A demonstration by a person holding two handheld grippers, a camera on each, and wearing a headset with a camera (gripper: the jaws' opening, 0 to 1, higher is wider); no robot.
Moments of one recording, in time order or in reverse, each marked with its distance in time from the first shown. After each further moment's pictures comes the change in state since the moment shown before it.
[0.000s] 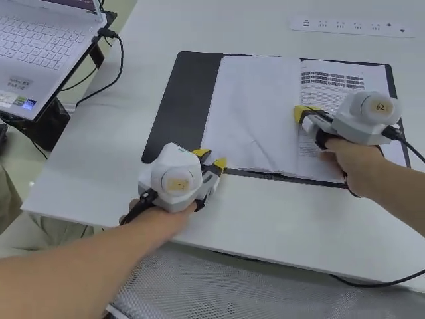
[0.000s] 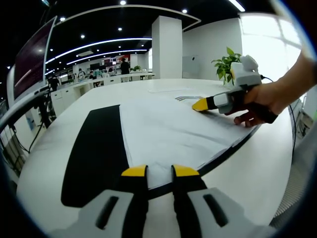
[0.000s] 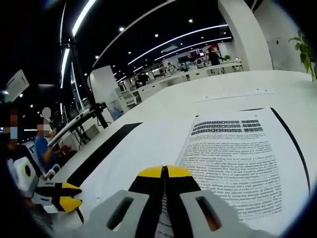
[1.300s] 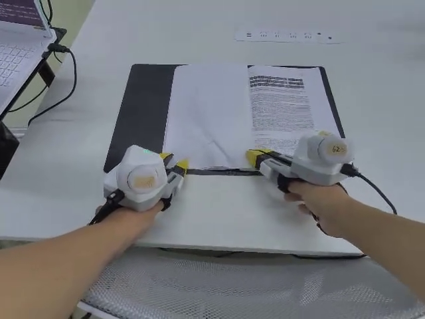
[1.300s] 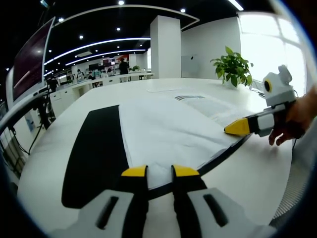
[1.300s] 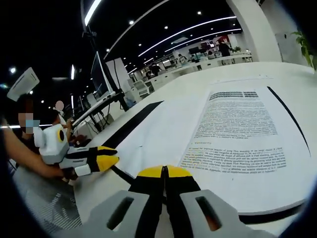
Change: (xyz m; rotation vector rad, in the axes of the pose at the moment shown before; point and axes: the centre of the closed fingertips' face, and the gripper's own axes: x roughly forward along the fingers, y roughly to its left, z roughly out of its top) left arm -0.001 -0.001 0.001 0.013 0.003 -0.006; right arm -0.079 0.048 -0.061 0.015 0.079 0.108
